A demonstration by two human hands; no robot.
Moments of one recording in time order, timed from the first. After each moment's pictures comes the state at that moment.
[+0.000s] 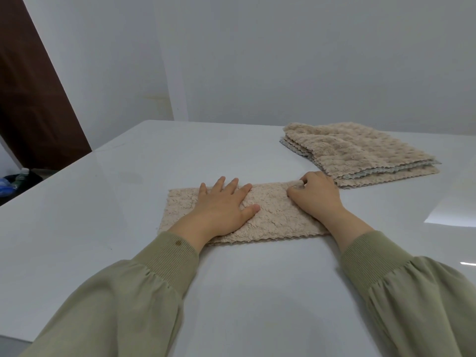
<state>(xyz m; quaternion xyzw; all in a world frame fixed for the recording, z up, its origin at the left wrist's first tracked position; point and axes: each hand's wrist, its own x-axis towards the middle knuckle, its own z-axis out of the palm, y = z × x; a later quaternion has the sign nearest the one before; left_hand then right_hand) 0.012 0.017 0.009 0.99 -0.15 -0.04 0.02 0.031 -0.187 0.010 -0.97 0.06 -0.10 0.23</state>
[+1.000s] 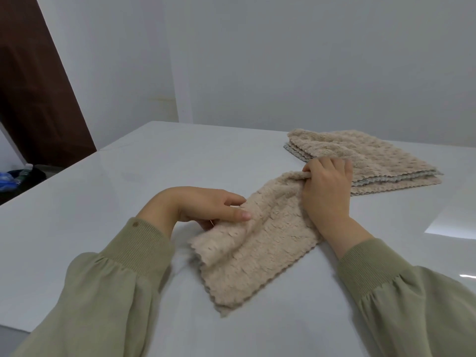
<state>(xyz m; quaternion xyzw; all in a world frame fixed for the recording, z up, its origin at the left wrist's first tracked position) -0.005 0.053 0.064 0.85 -0.18 -0.33 0.38 0.028 -0.180 0.017 -0.90 -0.02 -0.43 0.08</state>
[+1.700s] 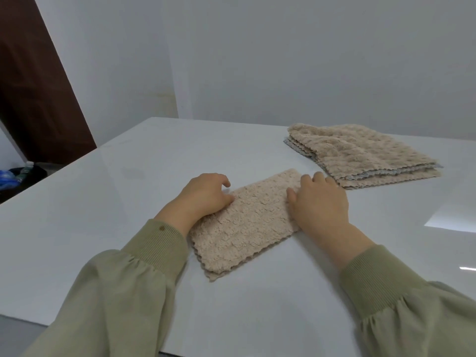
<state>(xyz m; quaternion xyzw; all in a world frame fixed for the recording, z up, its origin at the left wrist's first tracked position) 0.008 0.046 0.040 0.98 -0.06 -0.01 0.16 -0.013 -0.162 0.022 -0.98 0.04 -0.17 0.00</state>
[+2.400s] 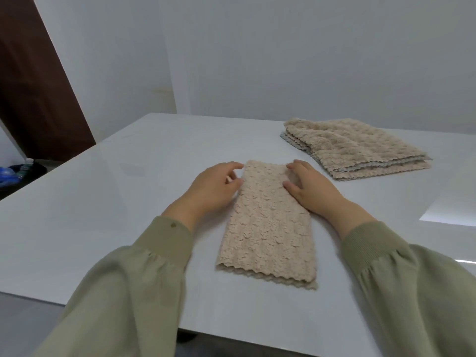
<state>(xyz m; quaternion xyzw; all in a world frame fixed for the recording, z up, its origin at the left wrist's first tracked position) -0.007 0.033 0.031 0.92 -0.14 0.07 0.35 0.017 -0.199 0.012 -0.97 -0.13 -0.11 0.17</state>
